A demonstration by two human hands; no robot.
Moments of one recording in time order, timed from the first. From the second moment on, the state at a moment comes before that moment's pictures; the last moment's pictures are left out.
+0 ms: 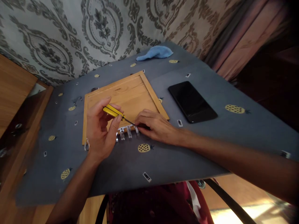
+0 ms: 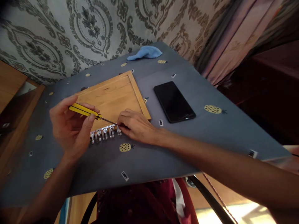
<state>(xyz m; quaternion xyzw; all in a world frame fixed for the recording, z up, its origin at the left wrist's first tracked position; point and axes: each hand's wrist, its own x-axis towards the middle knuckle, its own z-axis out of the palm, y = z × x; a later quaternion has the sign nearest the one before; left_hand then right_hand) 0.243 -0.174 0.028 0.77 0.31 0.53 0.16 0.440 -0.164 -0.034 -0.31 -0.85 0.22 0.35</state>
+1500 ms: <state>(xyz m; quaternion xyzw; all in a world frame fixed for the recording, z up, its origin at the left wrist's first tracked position) 0.254 -0.168 0.017 0.79 0.32 0.52 0.09 0.443 -0.160 -0.036 -0.30 -0.86 0.22 0.34</state>
